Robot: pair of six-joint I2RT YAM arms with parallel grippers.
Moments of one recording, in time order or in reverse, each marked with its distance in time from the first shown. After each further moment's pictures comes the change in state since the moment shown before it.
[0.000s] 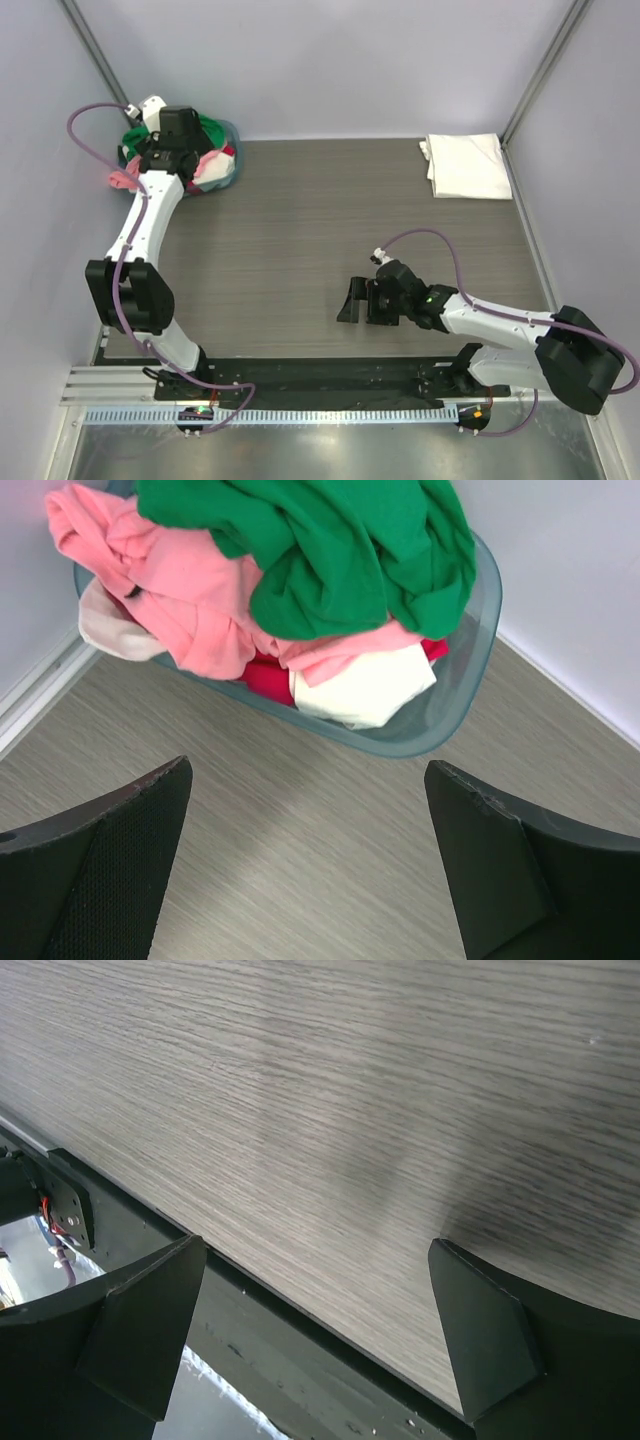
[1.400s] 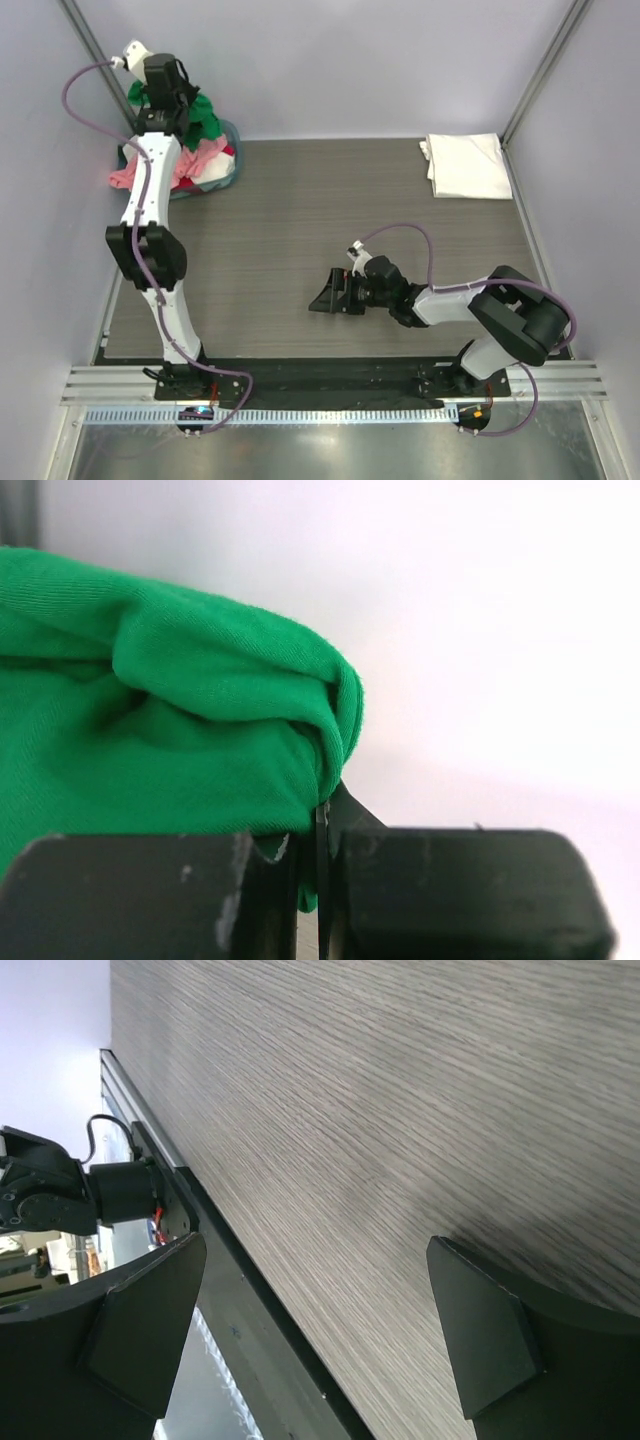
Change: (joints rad) left arm 0.067 0.399 0.581 0.136 0.191 -0.129; right arm 0.000 0.375 -0.027 0.689 -0.175 0.045
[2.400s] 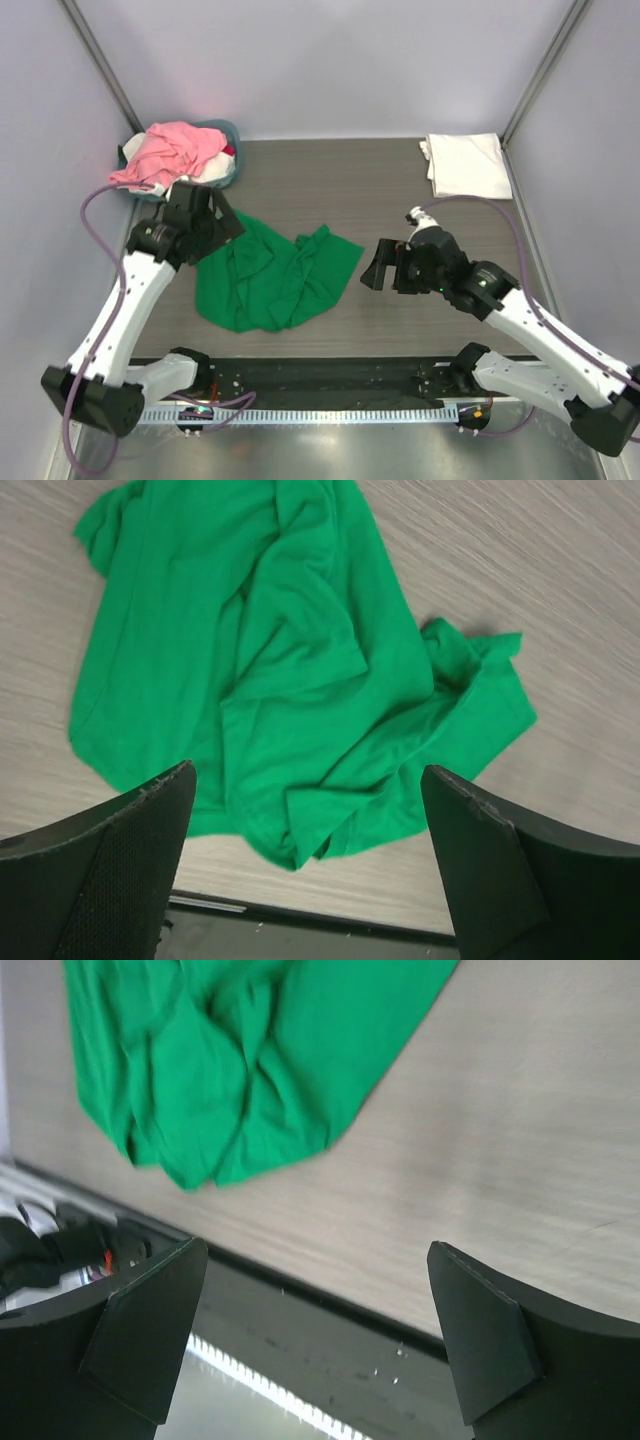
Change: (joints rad) left arm -0.301 -0.921 -0.979 -0.580 0.119 -0.111; right arm -0.101 -0.647 0.465 -1.272 0.377 -0.173
